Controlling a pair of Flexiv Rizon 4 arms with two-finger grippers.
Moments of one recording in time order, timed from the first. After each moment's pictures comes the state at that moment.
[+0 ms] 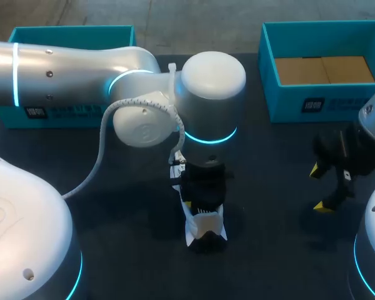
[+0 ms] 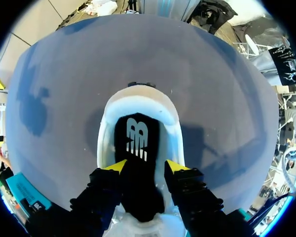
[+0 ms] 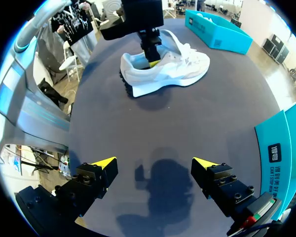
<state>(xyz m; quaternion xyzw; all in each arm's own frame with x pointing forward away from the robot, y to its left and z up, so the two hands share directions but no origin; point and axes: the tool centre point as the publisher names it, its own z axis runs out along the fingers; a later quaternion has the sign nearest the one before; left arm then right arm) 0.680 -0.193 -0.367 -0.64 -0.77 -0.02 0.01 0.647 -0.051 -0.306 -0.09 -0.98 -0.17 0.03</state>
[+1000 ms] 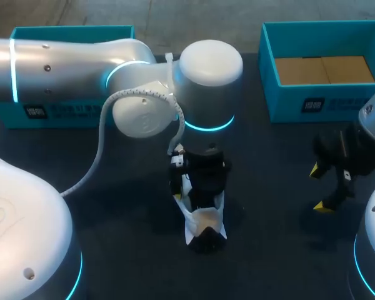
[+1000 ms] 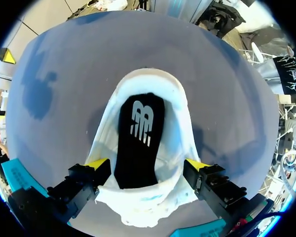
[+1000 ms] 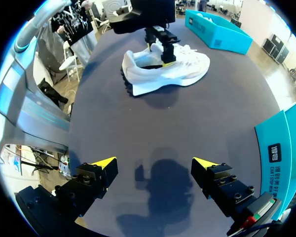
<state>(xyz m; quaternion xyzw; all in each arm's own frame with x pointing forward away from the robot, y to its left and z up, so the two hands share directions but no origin) 0.705 -0.190 -0.360 -0.61 -0.79 -0.02 0.01 0.647 -0.051 -0.306 -0.09 -0.98 -0.17 0.03</state>
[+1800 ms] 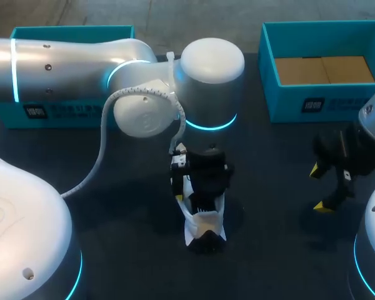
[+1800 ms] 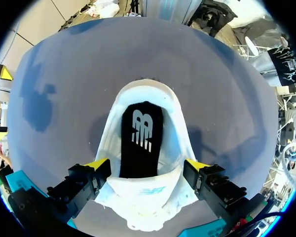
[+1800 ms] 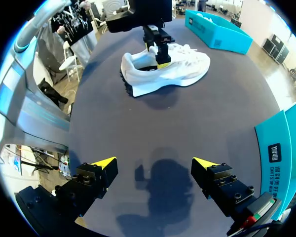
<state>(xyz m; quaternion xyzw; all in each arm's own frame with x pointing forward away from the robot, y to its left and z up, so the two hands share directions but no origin) 0.693 -0.197 -0.357 -0.64 -0.77 -0.01 0.02 0.647 -0.051 -0.306 -0.09 -0.98 -0.17 0.03</state>
